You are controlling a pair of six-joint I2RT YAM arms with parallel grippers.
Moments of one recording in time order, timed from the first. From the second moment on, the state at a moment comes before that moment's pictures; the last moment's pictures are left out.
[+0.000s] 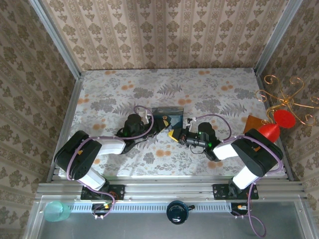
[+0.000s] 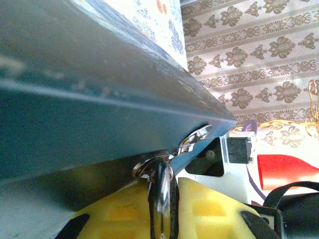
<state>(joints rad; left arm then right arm) -0.70 1.56 0.53 0.75 0.48 -1.16 0.56 1.60 0.36 0.99 -0.54 1.29</state>
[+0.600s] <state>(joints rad) -0.70 1.52 0.55 0.63 0.47 -1.10 0.52 1.60 0.37 0.96 -0.61 1.29</state>
